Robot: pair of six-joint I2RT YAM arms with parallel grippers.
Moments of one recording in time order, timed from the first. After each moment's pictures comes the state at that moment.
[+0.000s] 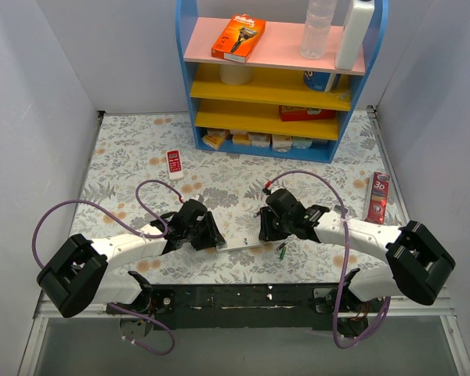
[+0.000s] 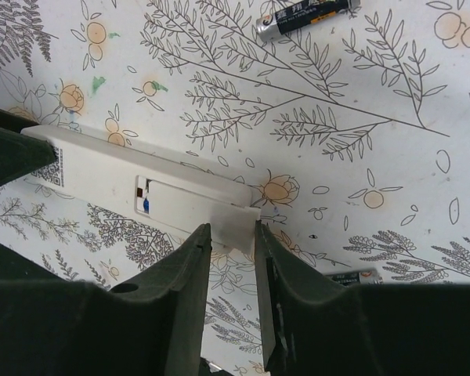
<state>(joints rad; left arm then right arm) -0.75 1.26 0.48 -0.13 0.06 -0.98 0.86 1.34 0.68 -0.30 -0.02 0.60</state>
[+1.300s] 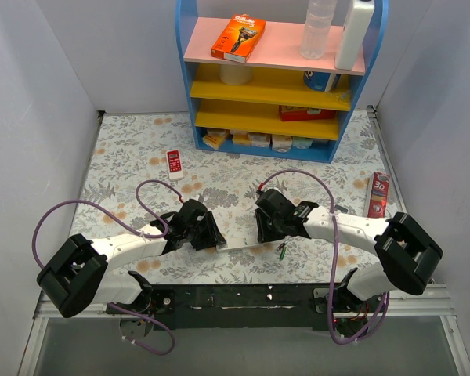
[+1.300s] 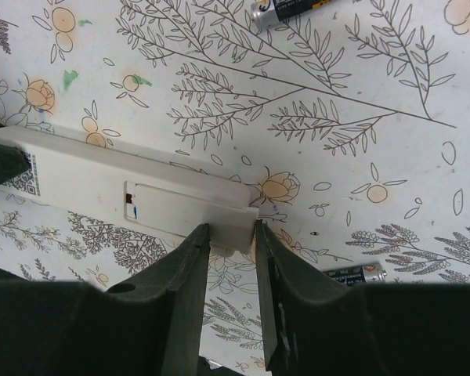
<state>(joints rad) -0.75 1.26 0.48 -0.13 0.06 -0.98 0.91 1.43 0.77 -0.41 0.04 0.62</state>
